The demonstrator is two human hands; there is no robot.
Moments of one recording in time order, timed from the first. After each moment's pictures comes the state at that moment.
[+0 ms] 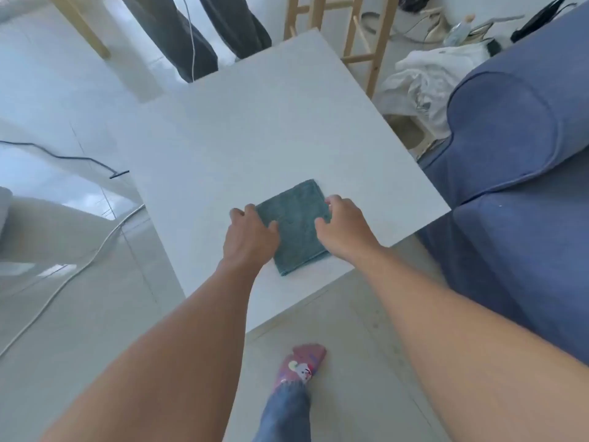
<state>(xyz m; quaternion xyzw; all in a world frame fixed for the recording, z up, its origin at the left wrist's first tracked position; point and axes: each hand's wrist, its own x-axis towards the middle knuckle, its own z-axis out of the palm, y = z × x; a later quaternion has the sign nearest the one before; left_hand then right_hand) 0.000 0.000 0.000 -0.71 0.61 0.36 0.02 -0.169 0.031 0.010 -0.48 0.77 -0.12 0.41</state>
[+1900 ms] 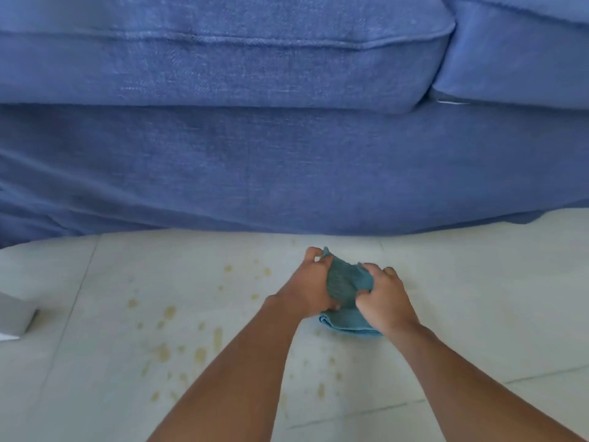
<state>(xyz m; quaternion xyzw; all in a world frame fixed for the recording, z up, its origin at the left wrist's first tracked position) -0.464 0.412 -0.483 0.06 0.91 0.36 0.20 -0.459 0.575 -0.491 0.09 0.94 -0.31 0.13</state>
